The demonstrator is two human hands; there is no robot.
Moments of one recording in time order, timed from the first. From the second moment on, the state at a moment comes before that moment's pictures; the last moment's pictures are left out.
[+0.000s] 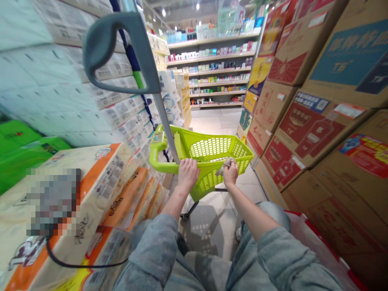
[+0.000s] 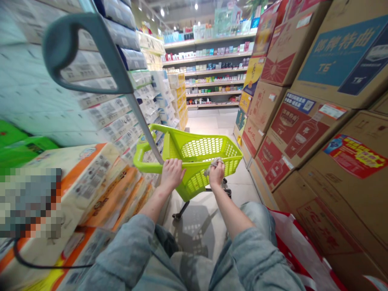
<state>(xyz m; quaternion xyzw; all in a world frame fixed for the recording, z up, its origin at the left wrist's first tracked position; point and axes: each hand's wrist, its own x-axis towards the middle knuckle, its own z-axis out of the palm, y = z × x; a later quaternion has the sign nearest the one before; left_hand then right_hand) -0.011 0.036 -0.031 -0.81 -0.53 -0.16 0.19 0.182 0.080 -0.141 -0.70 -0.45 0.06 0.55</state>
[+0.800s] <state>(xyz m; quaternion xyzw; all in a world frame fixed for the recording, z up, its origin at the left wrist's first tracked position) -0.035 0.044 -0.029 -0.83 -0.50 -0.13 0.22 0.194 0.061 -0.148 -0.69 -0.51 0.07 0.52</state>
